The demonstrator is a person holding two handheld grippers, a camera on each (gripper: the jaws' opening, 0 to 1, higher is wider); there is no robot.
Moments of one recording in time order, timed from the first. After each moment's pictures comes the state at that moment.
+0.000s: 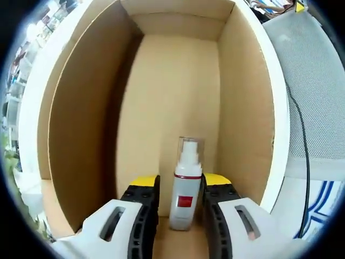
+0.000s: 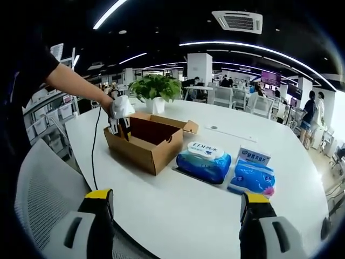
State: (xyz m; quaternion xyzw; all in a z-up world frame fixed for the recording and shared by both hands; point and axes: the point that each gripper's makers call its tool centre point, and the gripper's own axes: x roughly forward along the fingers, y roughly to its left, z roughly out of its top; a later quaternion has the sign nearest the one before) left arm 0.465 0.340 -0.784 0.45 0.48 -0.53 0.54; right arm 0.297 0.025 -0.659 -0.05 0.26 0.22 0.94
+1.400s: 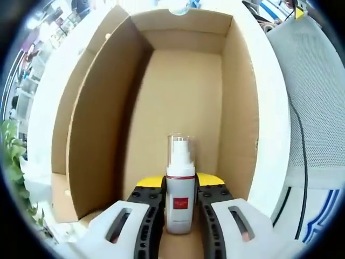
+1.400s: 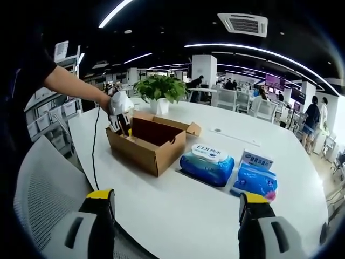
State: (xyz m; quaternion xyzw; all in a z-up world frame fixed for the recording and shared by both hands) left arm 0.463 0.338 -0.760 0.43 0.45 -0.51 0.60; right arm 0.298 0.034 -0.656 -0.06 0.25 0.23 0.94
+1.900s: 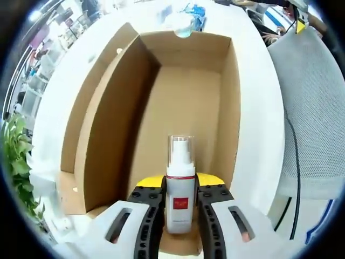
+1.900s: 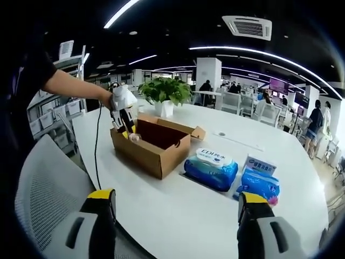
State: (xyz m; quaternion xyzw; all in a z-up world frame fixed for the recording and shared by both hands) left arm 0.460 0.328 -0.736 0.41 0.43 -0.50 0.63; right arm 0.298 0.042 -0.650 -0.07 0.24 0.25 0.94
